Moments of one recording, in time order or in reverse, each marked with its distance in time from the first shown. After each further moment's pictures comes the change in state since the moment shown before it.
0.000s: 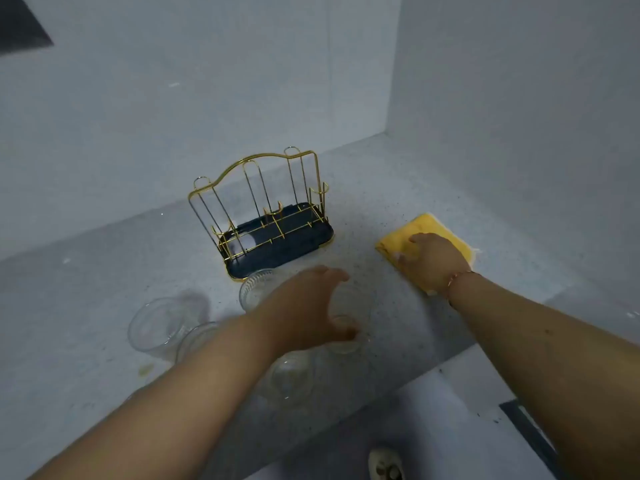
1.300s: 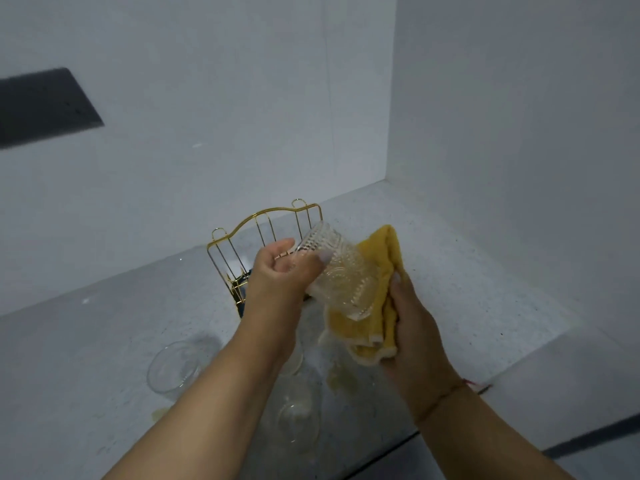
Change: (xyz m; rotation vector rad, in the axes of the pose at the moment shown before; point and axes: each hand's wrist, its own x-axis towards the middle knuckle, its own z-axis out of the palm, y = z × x) left_hand -0.012 0.037 -0.063 -1.286 0.674 -0.221; right_hand -0.133 -0.104 -0.050 1.758 -0.126 -0.214
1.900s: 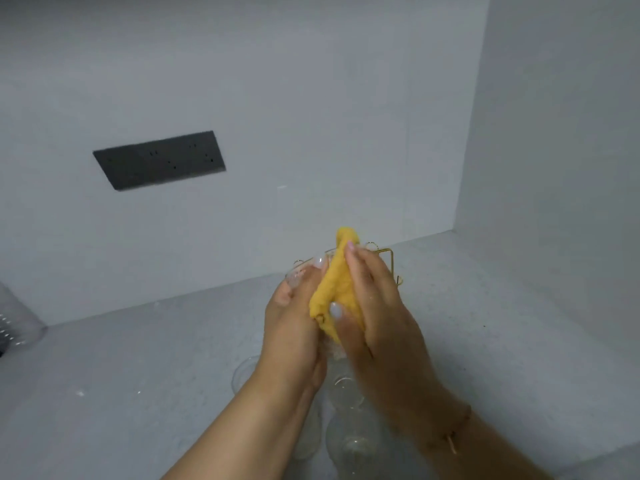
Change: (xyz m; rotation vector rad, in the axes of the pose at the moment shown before) left_hand -0.042 0.058 -0.048 -0.400 0.098 0.110; right_hand -0.008 -0.014 0.115 -1.064 -0.238 -0.734
